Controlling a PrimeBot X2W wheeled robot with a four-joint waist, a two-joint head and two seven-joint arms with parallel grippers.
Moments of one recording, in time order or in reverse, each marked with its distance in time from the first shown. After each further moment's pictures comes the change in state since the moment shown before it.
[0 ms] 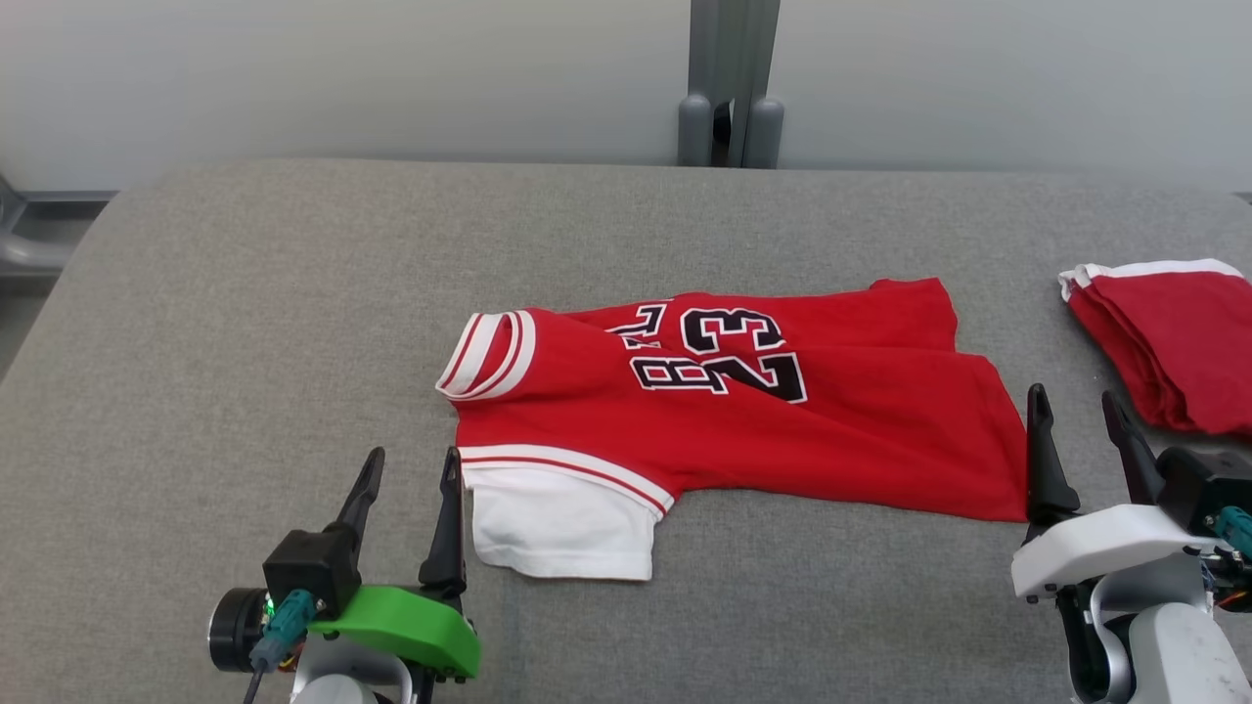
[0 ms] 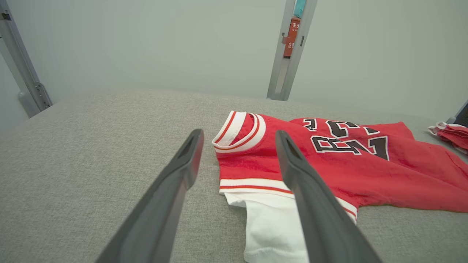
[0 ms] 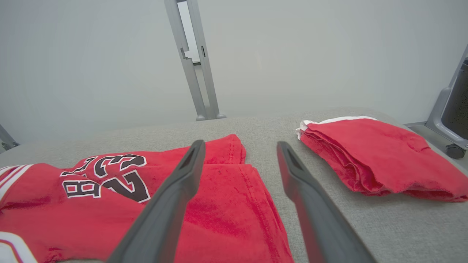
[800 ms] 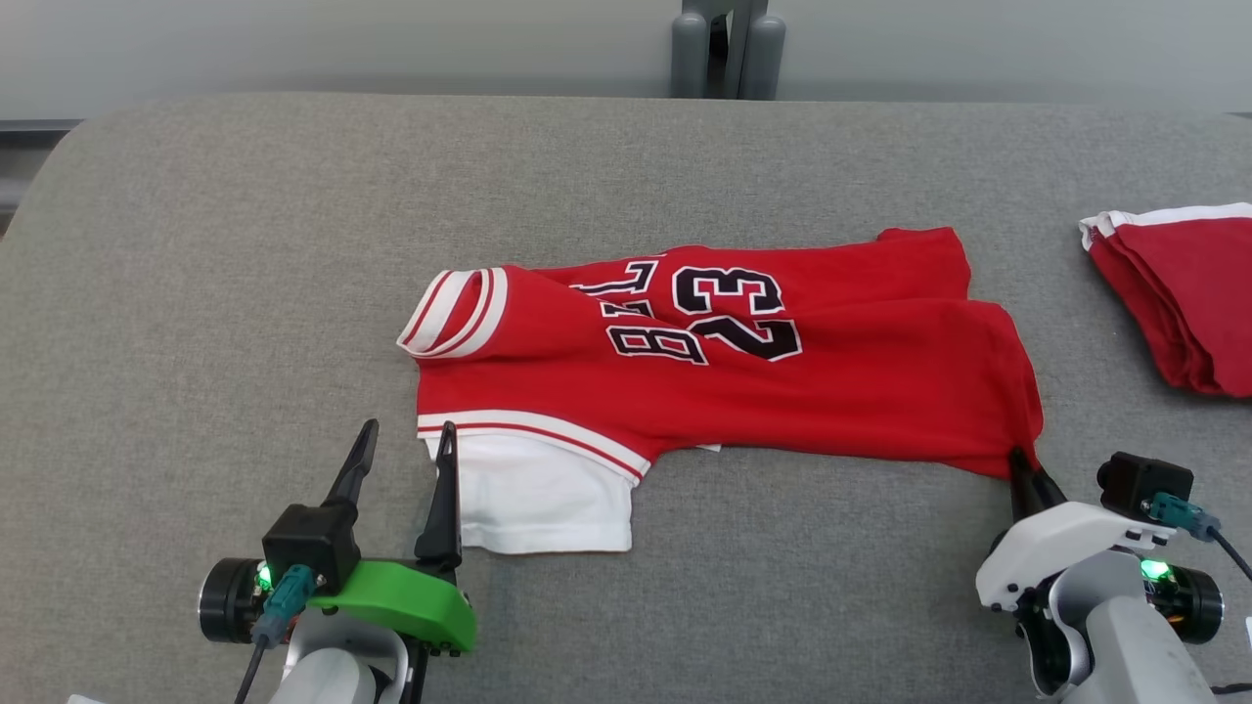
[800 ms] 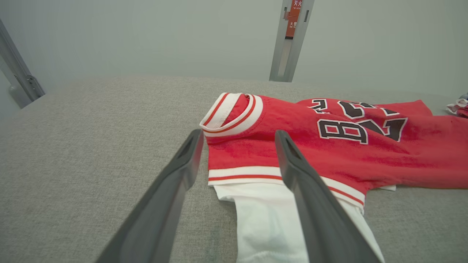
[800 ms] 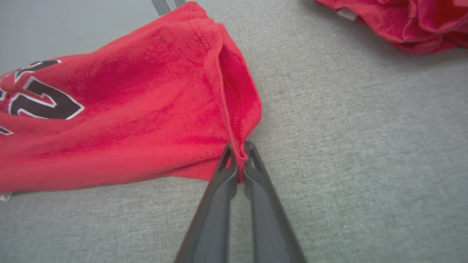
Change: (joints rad) left arm -0.043 0.025 -0.029 -0.001 0.006 0.029 0.003; right arm -0.149 0.000 -0.002 0.395 0.070 0.000 0.043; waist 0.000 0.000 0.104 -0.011
